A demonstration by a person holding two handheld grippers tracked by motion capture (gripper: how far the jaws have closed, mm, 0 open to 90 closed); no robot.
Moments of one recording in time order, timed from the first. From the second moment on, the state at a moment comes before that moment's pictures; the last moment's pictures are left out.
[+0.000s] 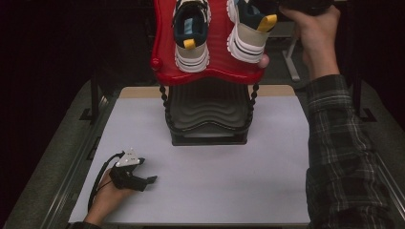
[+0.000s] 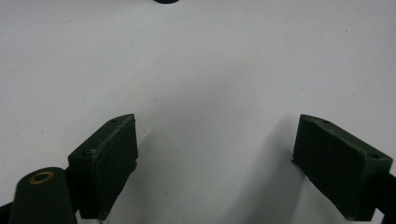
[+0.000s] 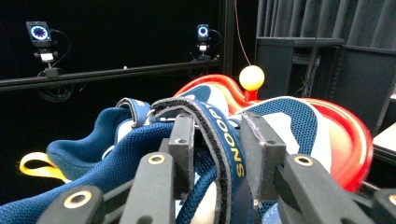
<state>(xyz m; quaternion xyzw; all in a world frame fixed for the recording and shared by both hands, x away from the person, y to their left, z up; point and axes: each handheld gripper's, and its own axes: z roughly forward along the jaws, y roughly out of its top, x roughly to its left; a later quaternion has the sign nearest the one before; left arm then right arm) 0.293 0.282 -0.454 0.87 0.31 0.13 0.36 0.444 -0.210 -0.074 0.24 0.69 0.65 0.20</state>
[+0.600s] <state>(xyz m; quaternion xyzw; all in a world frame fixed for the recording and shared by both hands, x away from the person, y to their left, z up) 0.294 0.283 -0.453 0.87 0.30 0.13 0.36 0.456 -0.165 -0.090 0.23 0.72 0.62 0.22</state>
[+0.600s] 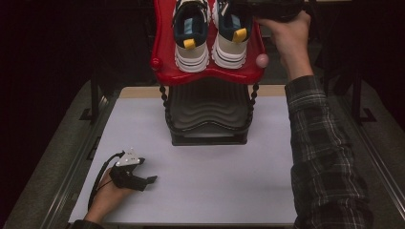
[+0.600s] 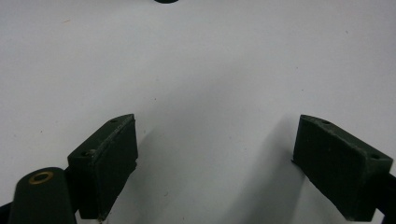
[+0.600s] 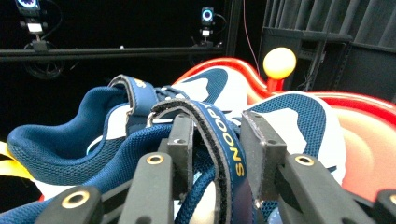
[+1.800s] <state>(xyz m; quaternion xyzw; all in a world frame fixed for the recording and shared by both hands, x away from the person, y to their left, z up) 0.293 0.282 -0.454 0.87 0.31 0.13 0.36 0.395 -0.247 -0.141 0.28 0.71 0.62 0.20</state>
